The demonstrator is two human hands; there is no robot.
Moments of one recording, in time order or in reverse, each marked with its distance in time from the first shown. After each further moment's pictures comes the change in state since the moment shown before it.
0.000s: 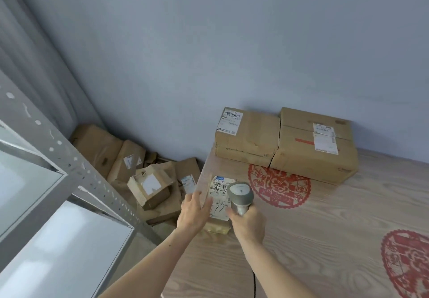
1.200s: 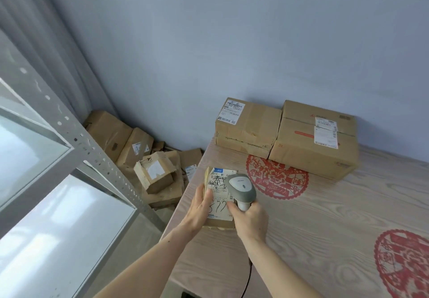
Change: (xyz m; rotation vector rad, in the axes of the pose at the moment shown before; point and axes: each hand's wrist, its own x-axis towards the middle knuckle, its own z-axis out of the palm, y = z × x) left_hand -0.059 0.020 0.026 -0.591 -0.146 0.014; right_hand -0.011 0.024 -0.039 -0.009 -0.033 -0.124
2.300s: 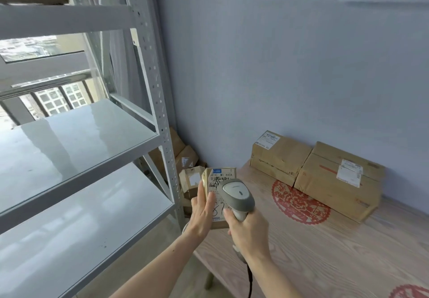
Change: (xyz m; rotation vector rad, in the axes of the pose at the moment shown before) left_hand -0.160 0.012 0.003 0.043 0.453 0.248; right_hand -0.142 -0.029 -0.074 0.104 -0.316 -0.450
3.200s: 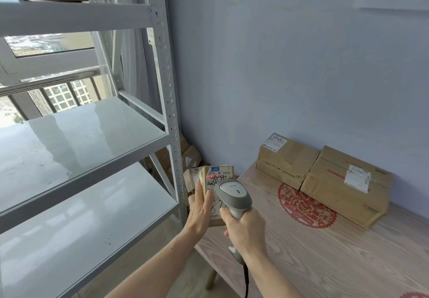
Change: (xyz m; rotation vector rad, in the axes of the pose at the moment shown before) left_hand 0.007 -0.015 -0.027 -0.003 0.044 0.030; right_hand -0.012 -0.030 0.021 -0.050 -0.093 -0.047
